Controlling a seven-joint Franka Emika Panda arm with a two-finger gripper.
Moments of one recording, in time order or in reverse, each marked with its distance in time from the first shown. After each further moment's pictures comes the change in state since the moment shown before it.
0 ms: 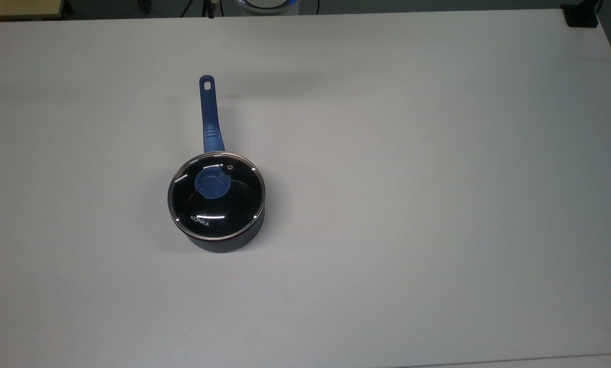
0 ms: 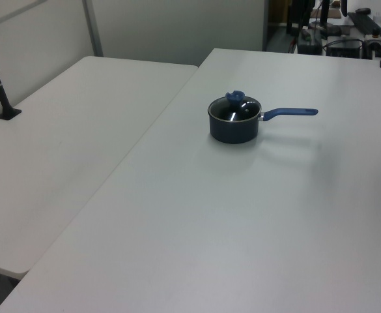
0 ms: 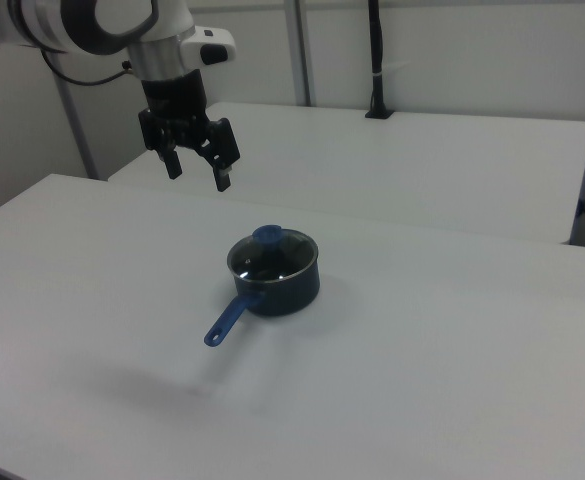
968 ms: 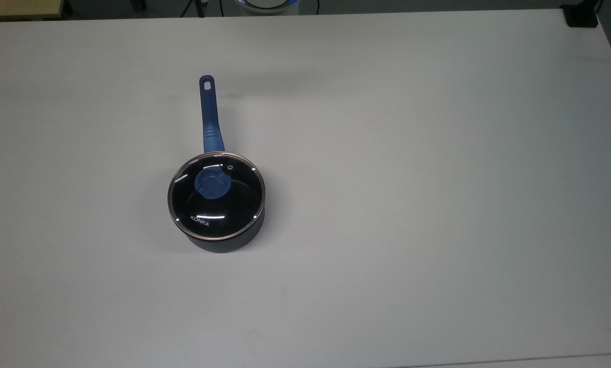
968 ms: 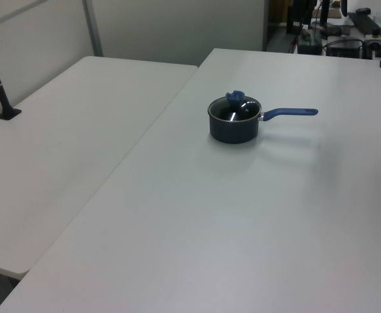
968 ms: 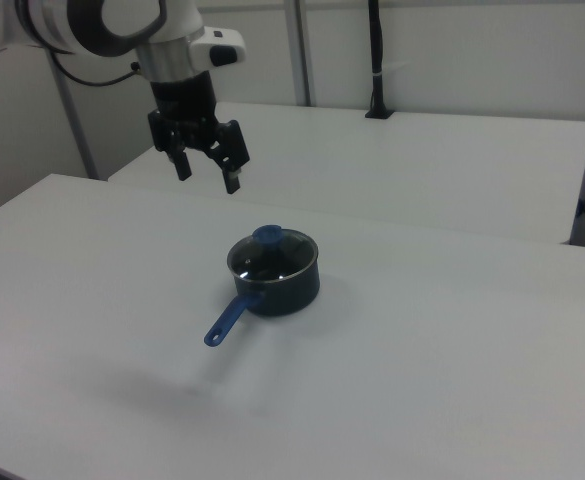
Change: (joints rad) arm -0.008 0.001 -0.024 0.000 0.000 0.010 -0.006
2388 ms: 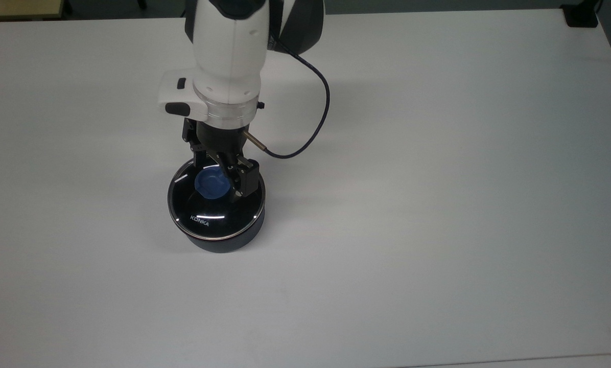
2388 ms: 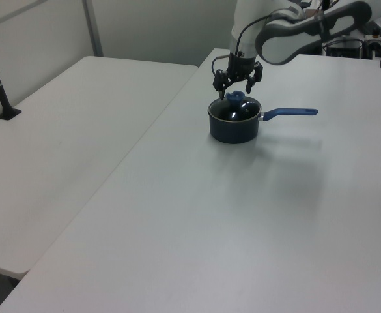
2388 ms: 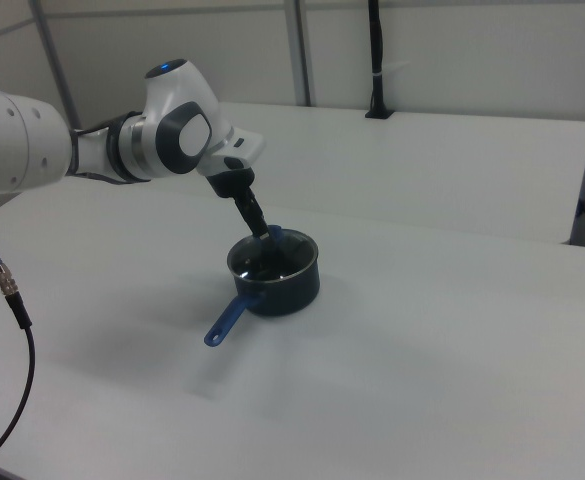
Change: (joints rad) arm 0.145 0.422 0.006 -0.007 -0.205 0.595 0.950
